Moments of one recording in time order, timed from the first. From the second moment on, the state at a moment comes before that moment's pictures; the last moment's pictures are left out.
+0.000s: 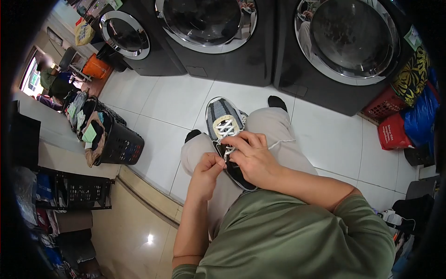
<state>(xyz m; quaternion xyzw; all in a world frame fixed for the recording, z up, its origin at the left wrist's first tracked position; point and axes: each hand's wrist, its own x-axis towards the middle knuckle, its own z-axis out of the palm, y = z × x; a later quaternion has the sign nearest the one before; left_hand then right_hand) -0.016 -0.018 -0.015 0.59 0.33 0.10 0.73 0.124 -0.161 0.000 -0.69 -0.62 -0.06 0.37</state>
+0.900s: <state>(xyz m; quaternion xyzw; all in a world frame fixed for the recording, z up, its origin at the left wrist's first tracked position) -0.015 -0.028 -0.003 0.86 0.20 0.22 0.42 0.131 -0.172 -0.003 -0.67 -0.63 -0.21 0.33</state>
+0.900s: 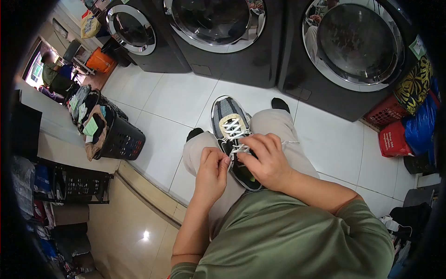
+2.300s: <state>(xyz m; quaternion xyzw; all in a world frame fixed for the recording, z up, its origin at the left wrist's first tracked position) -0.021 -0.023 -0.007 0.74 0.26 0.05 0.62 0.143 -0.184 -0.014 -0.71 -0.50 0.04 0.50</state>
